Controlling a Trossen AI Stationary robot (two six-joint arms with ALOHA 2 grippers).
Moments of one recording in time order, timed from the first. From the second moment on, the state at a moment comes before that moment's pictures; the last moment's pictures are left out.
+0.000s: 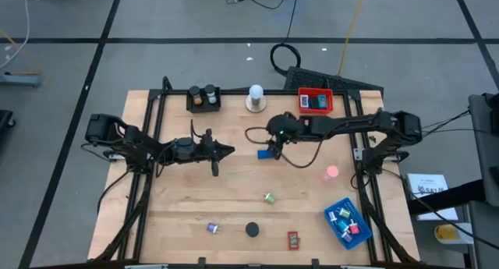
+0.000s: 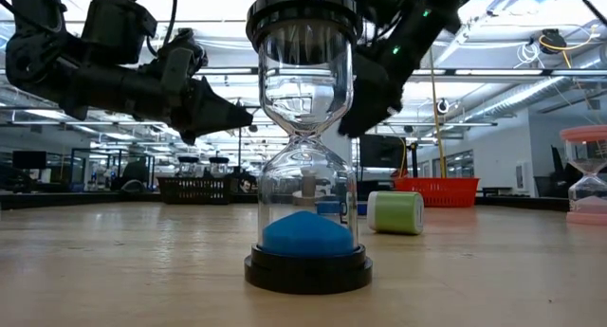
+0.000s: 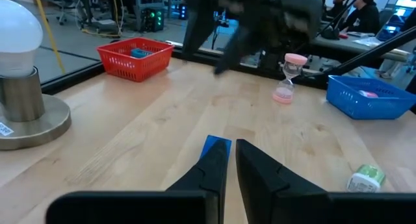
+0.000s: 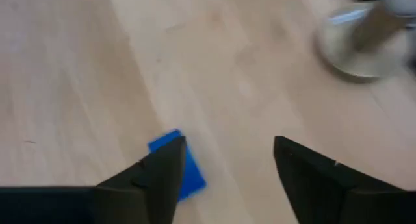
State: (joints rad) left arm 0.02 1.55 0.27 1.16 -0.16 -0.16; right arm -0.16 1.57 1.08 -0.40 0.17 0.22
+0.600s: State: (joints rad) left arm 0.02 1.55 0.27 1.16 -0.16 -0.16; right arm -0.19 1.72 1.33 -0.66 0.07 0.14
